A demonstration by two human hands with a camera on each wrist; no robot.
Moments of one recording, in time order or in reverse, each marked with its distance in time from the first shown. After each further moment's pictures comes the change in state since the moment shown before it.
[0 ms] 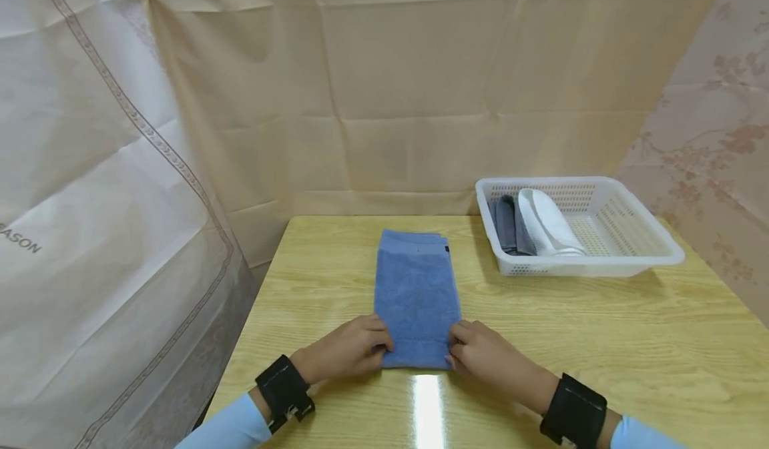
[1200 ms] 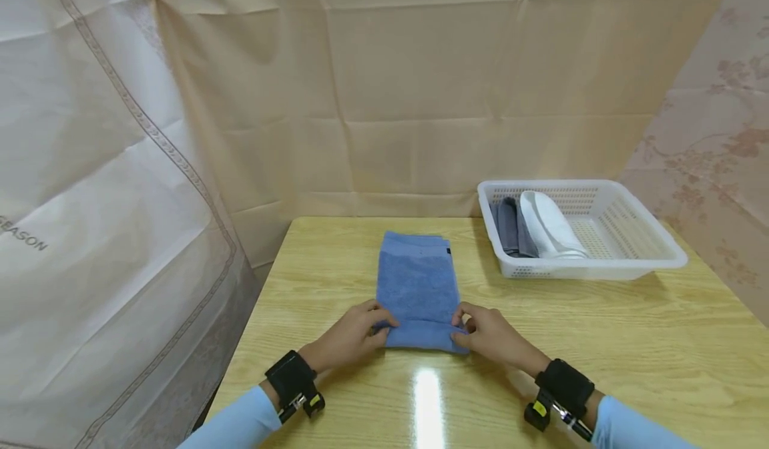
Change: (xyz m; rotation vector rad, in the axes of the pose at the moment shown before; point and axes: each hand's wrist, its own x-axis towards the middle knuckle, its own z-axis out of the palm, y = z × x) left_hand 0.008 -0.009 0.001 -0.237 0.086 -0.297; right_hand 0.003 0.031 0.006 0.784 -0.175 0.701
